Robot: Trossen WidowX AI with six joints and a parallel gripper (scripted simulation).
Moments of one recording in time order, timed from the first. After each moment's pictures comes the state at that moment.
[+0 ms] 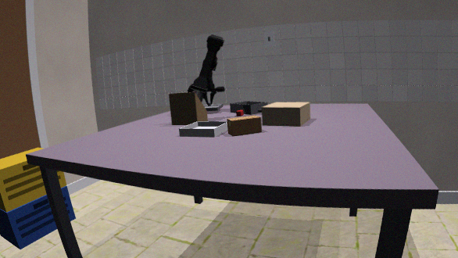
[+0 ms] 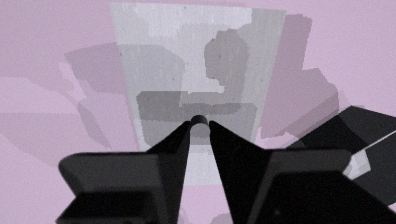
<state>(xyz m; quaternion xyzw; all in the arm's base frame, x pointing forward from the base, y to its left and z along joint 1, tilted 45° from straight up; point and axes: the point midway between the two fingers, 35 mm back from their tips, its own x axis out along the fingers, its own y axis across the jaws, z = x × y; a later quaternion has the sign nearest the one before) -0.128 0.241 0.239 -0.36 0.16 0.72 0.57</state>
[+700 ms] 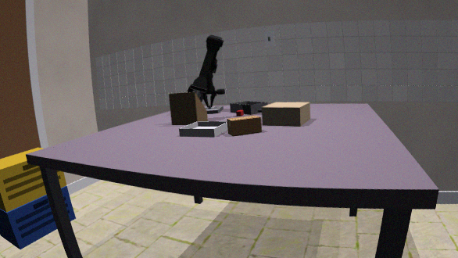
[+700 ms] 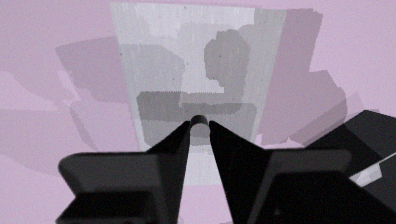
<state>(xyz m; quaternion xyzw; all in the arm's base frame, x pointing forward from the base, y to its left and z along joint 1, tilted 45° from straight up) -0.129 0.252 0.228 -0.36 0.16 0.72 0.57</state>
